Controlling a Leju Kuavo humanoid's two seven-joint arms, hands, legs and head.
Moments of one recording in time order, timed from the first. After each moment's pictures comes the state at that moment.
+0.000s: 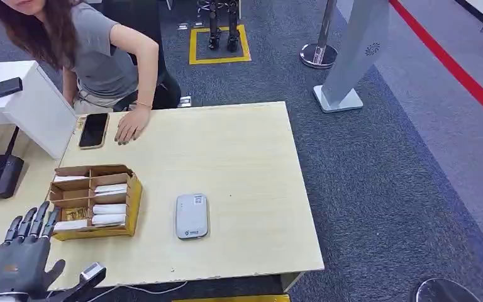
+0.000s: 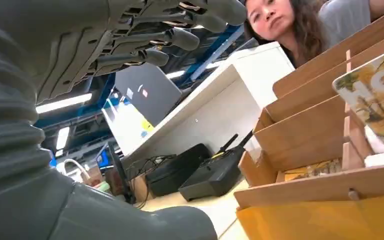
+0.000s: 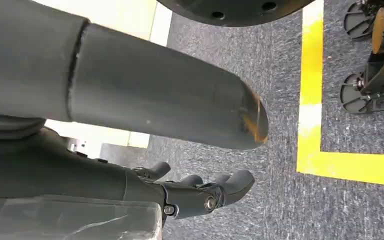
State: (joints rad) left arm 0.27 0.50 -0.12 -1.84 -1.31 0.04 0.34; right arm -0.08 0.12 -1.12 -0.20 1.15 0.14 0.21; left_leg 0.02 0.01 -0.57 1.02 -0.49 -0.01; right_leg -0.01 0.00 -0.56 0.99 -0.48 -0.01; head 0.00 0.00
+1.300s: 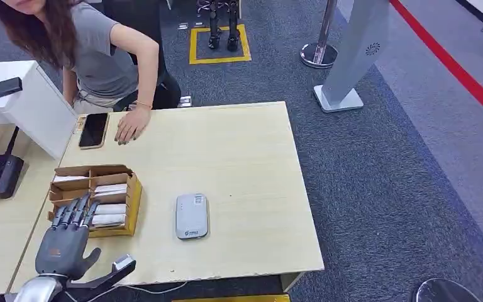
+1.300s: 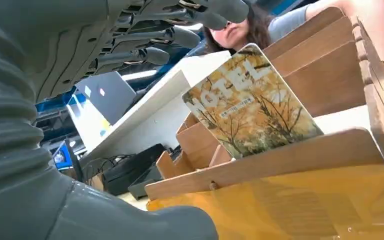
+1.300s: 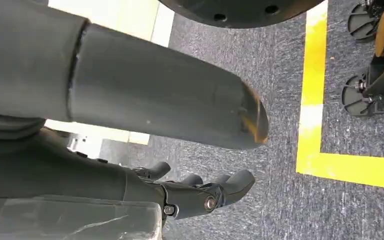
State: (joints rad) left arm 0.11 0.39 -0.25 -1.64 -1.33 0.11 0.24; right arm -0.09 0.12 -1.12 -0.20 1.18 0.15 0.20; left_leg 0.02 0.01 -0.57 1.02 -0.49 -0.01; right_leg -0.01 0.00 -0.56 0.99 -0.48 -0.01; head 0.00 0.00
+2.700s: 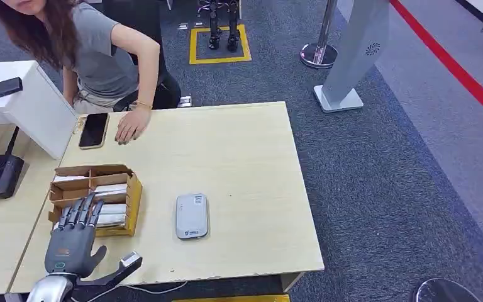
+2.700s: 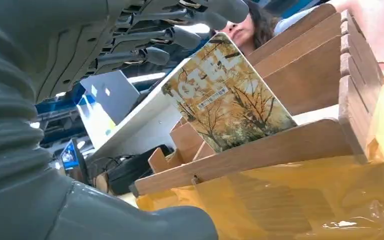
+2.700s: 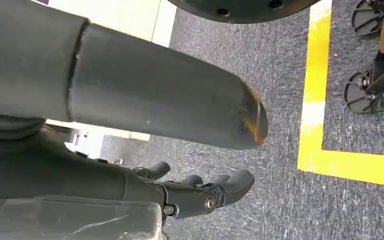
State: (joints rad) left arm 0.07 0.33 -0.26 -1.55 -1.39 0.19 0.26; right arm -0.09 0.11 -1.12 -0.20 1.19 0.15 0.21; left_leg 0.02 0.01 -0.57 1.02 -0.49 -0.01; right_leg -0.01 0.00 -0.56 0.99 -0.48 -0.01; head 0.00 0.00
